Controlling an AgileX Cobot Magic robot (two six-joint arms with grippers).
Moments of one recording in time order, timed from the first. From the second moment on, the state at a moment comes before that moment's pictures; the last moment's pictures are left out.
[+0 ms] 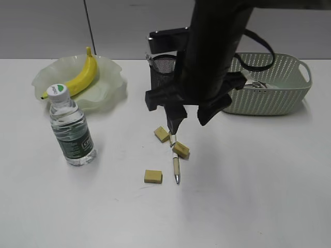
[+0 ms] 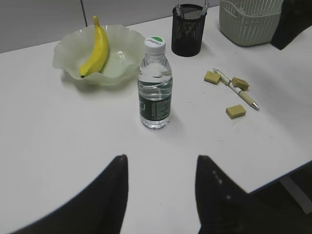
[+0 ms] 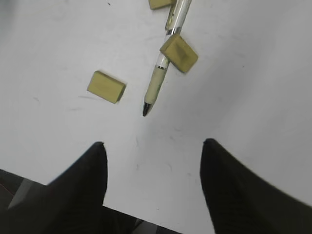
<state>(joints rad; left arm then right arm) -0.60 -0.01 -0.54 0.15 1.06 -0.17 0.75 1.86 -1.48 0.01 1.06 0.34</state>
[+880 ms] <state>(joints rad) -0.60 -0.01 -0.54 0.15 1.06 -0.17 0.75 2.30 -1.70 0.07 1.16 0.38</state>
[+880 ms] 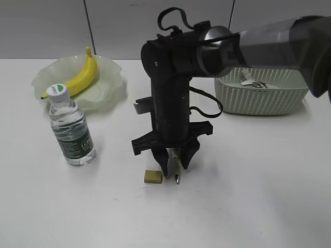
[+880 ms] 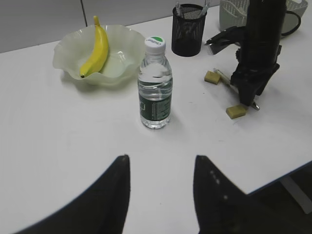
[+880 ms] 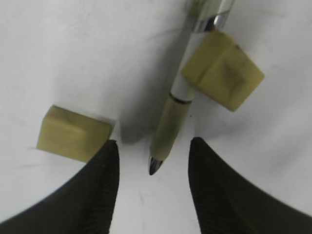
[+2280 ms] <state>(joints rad) -0.60 -0.01 -0.54 0.15 1.06 -0.17 0.71 2.12 -1.71 0.06 1.13 0.29</state>
